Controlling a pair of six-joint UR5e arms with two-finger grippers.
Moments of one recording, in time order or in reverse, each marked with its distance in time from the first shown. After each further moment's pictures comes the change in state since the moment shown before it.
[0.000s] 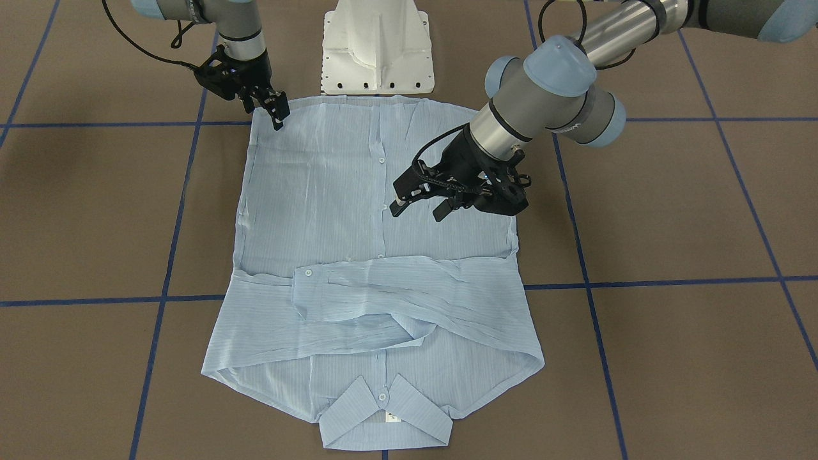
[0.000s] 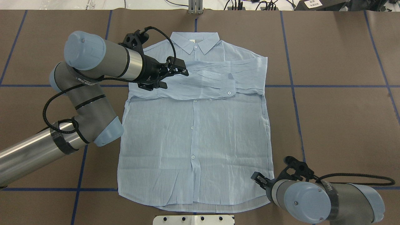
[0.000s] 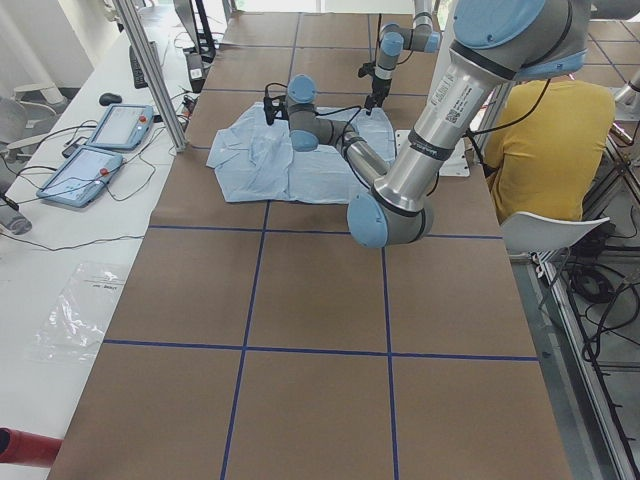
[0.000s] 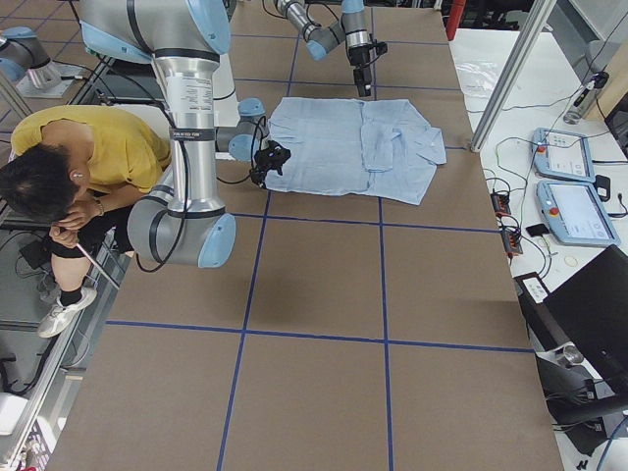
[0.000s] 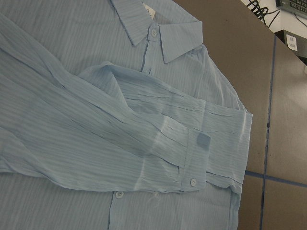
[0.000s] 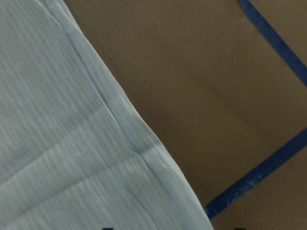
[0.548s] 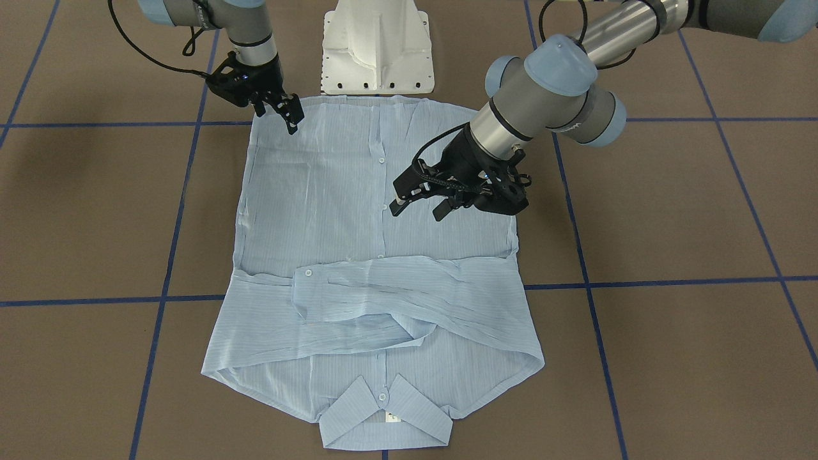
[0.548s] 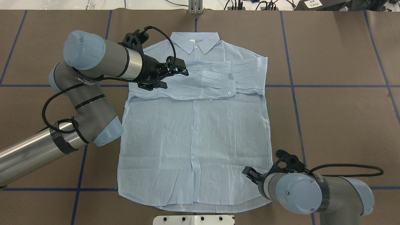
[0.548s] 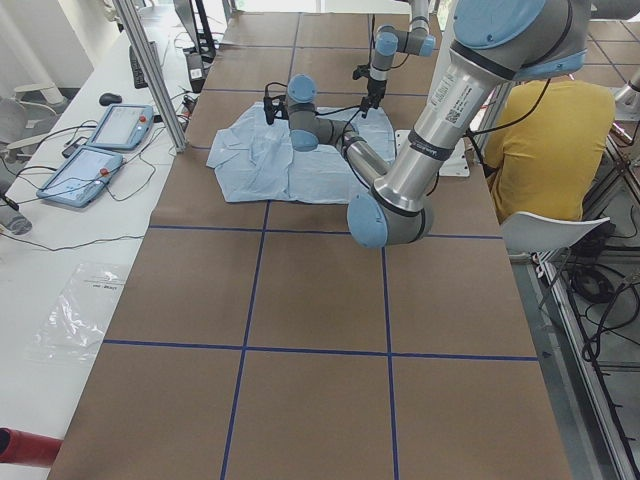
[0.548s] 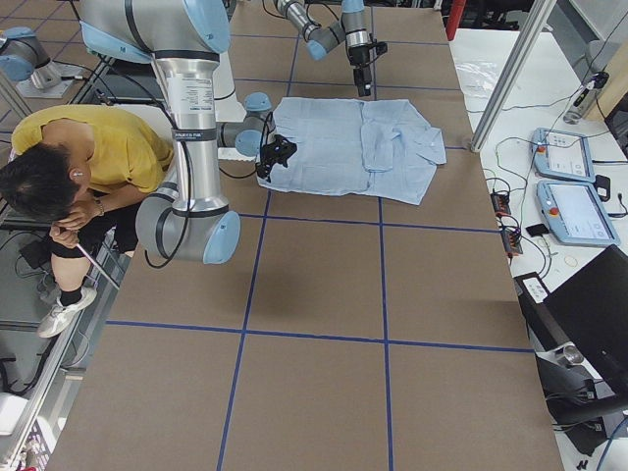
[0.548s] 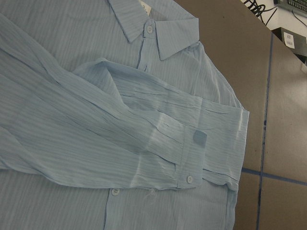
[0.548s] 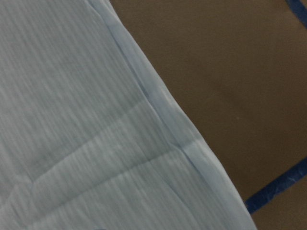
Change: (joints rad) left arm -0.002 0.001 -0.003 0.000 -0.002 0.001; right arm 0.022 0.048 -0.029 0.002 0.018 -0.030
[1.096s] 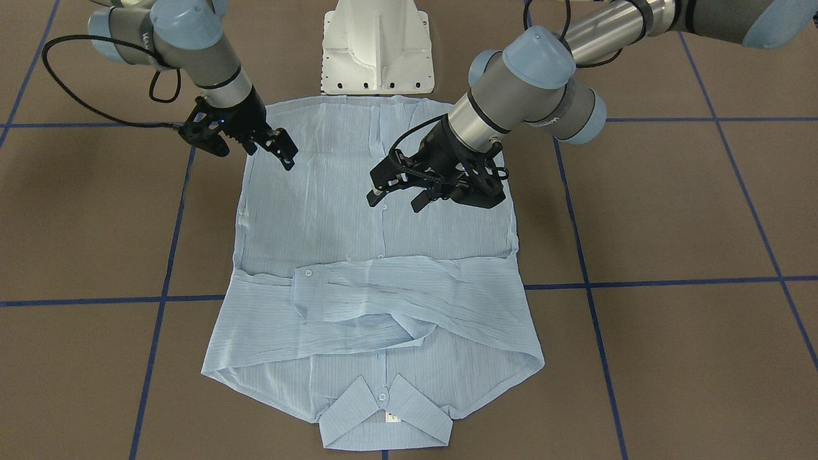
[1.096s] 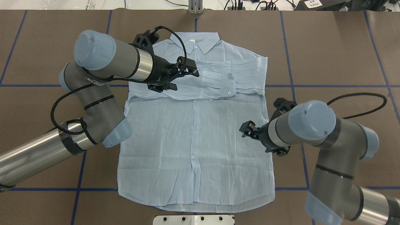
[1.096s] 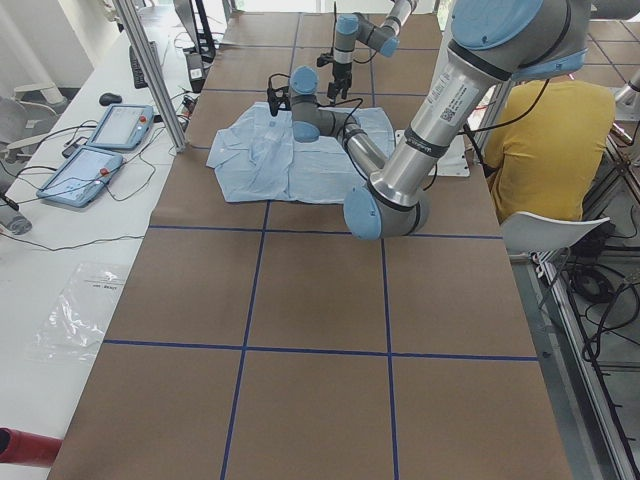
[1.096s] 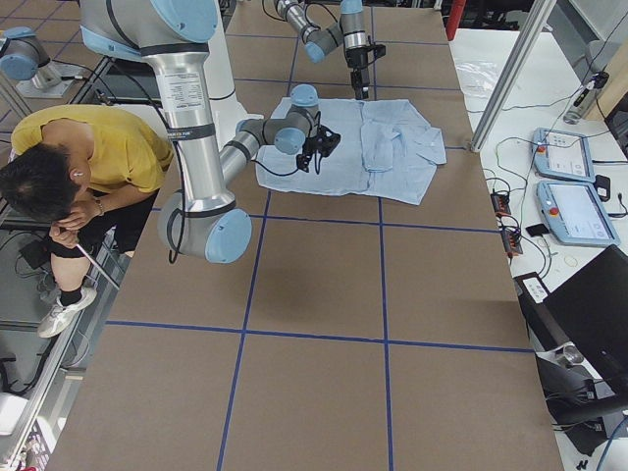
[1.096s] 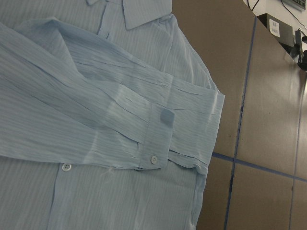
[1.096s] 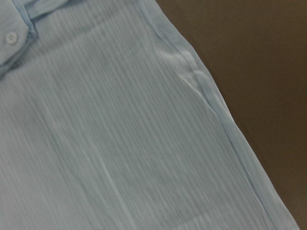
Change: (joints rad) left arm 0.013 -0.028 0.003 0.000 -0.005 -0.021; right arm 0.266 0.114 -0.062 0.056 0.261 -0.242
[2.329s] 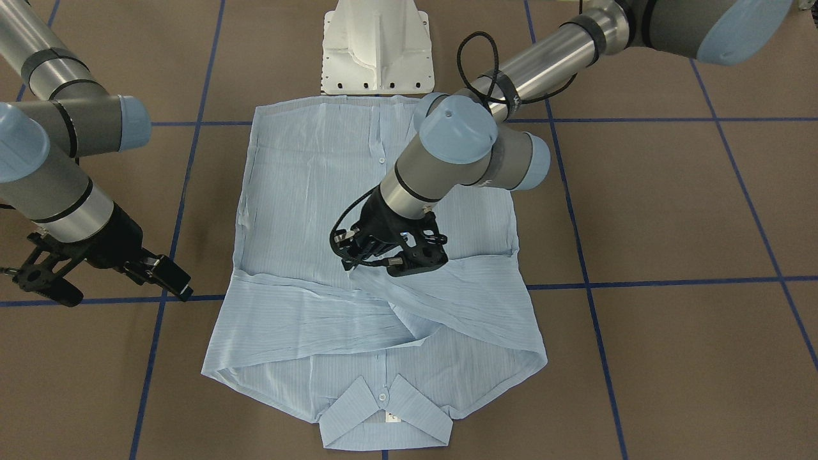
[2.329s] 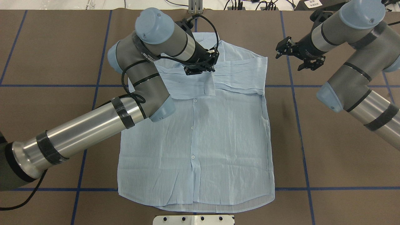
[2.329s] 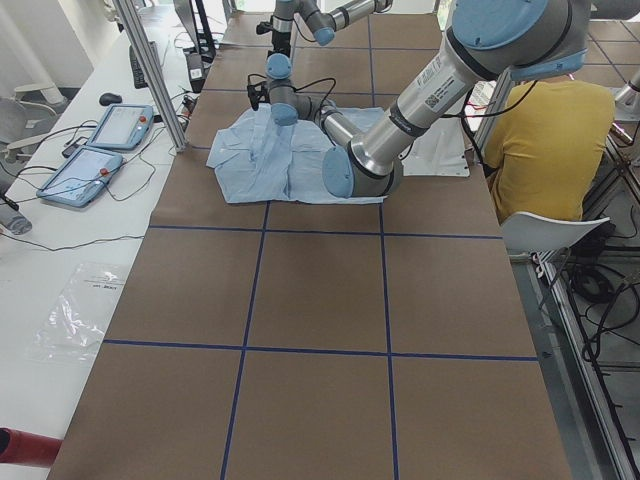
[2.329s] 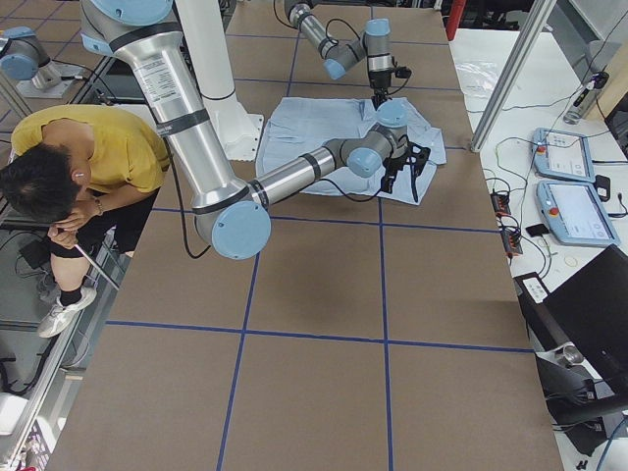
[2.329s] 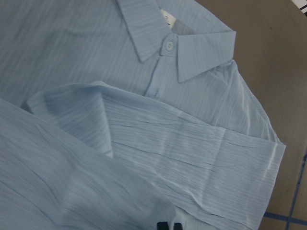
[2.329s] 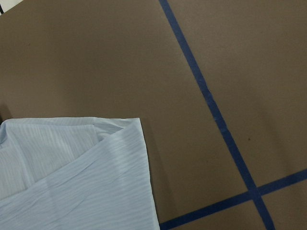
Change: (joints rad) left arm 0.015 -0.332 0.418 0.037 0.010 -0.030; right arm 0.570 0.181 -0.449 0.220 0.330 -0.506
